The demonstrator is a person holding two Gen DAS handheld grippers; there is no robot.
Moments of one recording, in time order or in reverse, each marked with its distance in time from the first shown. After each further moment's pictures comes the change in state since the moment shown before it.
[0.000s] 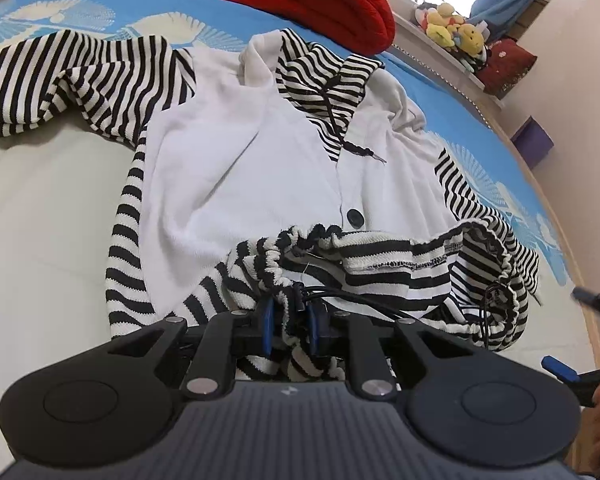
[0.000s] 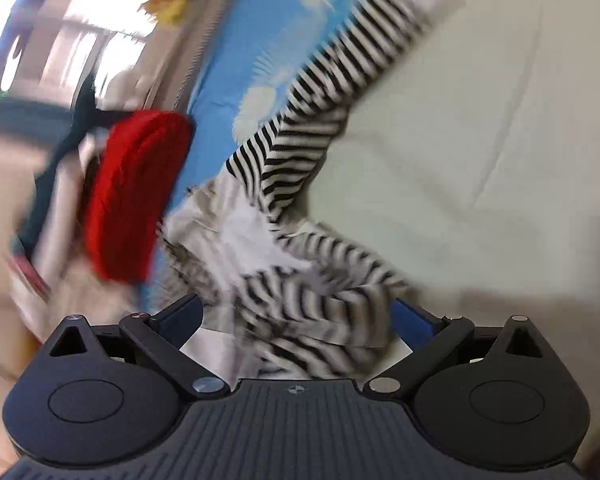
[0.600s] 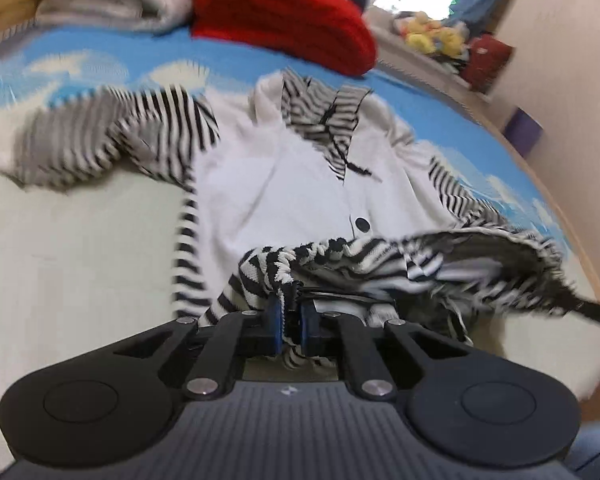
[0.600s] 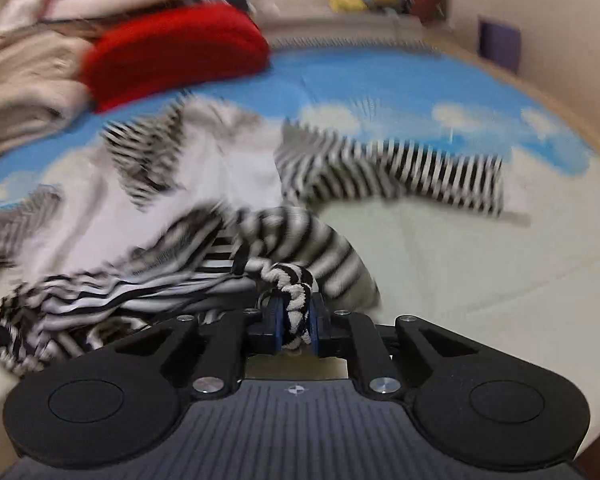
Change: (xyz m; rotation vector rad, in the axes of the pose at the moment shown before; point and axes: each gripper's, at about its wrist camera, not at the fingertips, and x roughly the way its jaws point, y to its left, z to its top) left arm -0.095 0.025 -0.022 0.149 -0.090 0.026; right arm -0.050 0.067 -0.061 -0.813 -0.087 -0.200
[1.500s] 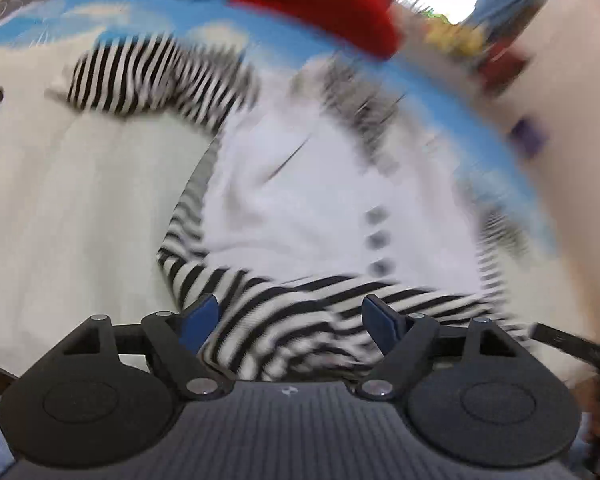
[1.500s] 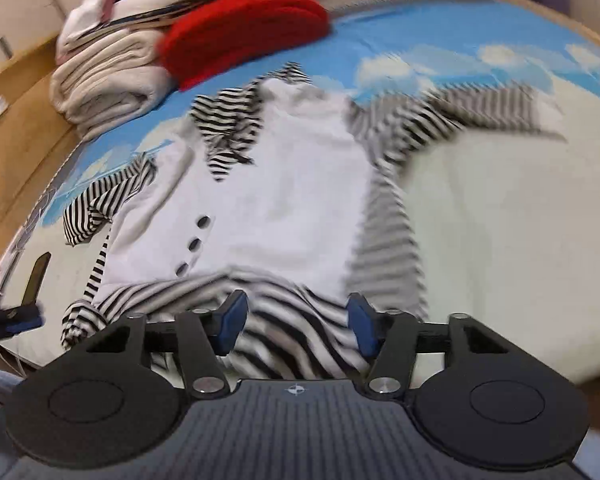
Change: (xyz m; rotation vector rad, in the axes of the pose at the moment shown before) left arm -0.012 0.029 -0.036 -0.130 0.147 0.042; right arm -0.024 0.003 -0.045 -0.006 0.147 0.261
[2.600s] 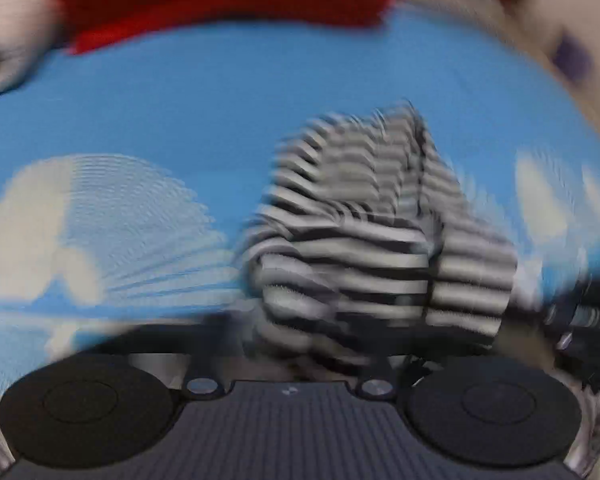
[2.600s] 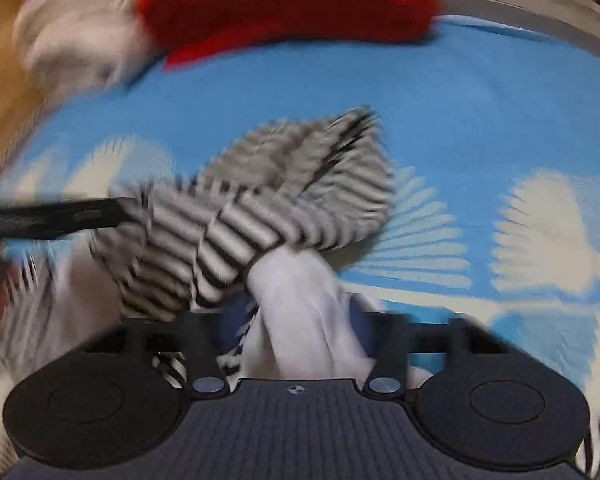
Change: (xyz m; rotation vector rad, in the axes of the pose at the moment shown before) left arm 0.323 -0.139 0.384 0.359 0.125 0.045; right arm 0.342 0.012 0.321 -0.263 0.175 0.039
